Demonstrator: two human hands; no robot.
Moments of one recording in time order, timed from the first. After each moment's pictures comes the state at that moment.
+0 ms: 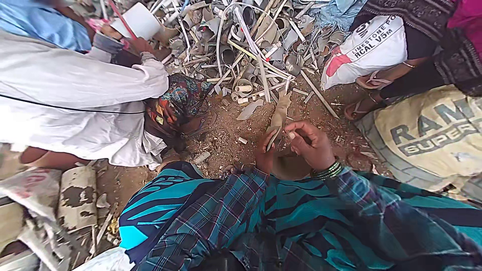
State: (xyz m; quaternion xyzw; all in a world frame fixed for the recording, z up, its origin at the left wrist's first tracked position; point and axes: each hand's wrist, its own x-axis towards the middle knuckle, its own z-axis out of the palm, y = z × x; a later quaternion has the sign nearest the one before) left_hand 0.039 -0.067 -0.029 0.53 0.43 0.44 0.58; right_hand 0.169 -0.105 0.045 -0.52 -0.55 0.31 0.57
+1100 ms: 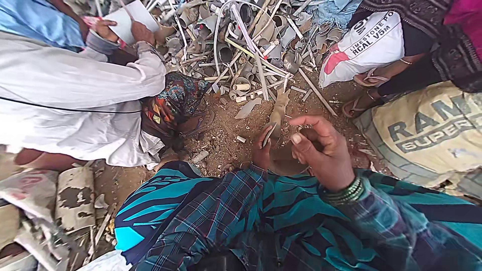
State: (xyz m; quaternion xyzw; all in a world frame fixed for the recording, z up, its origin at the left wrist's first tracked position) left_hand 0.040 -0.064 -0.028 0.51 0.45 0.45 0.58; right_hand 0.153 -0.130 0.087 -0.48 -0.53 0.31 0.62
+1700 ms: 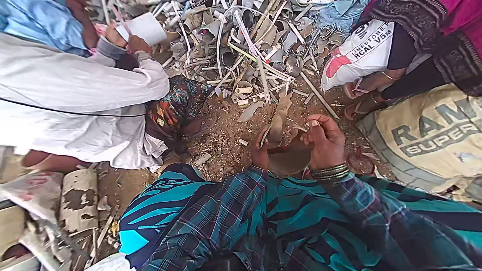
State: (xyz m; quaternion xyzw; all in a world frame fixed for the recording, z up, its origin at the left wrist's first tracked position) left_hand 0.038 -0.057 -0.015 0.43 0.48 0.46 0.61; right_hand 0.157 -0.102 0.056 -0.55 -0.29 0.30 0.73
